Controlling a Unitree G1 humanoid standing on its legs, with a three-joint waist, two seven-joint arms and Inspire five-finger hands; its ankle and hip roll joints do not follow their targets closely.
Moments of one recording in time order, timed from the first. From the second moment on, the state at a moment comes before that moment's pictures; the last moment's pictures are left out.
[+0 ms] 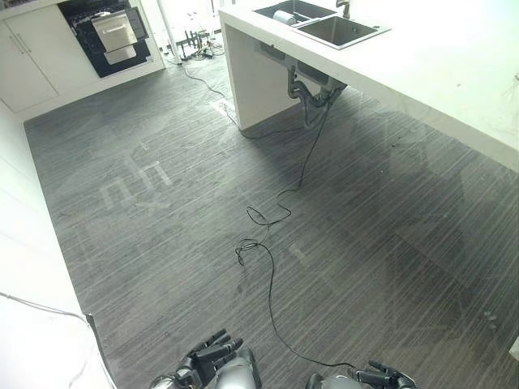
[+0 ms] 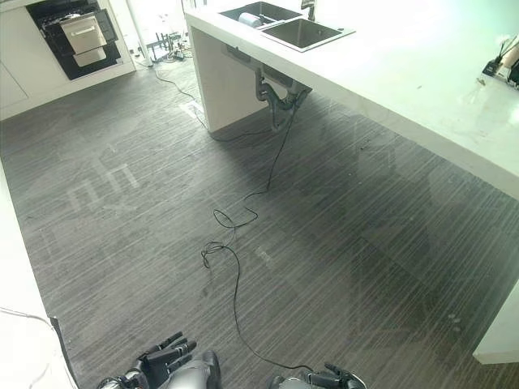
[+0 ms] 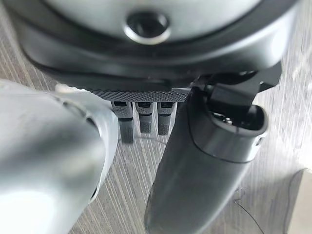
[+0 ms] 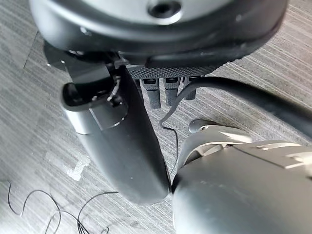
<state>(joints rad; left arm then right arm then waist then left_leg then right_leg) -0.09 0.26 0.08 1.24 -0.47 0.03 -0.42 -0.05 -0.28 0.03 1.29 0.40 -0.03 0.19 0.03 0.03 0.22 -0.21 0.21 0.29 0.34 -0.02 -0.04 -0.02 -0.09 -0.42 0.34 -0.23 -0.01</state>
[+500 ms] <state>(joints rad) -0.05 0.21 -0.05 1.22 -0.36 -0.19 -0.19 -0.04 -0.28 0.05 1.21 0.46 -0.18 0.25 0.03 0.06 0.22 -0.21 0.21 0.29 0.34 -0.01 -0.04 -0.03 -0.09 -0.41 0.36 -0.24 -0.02</state>
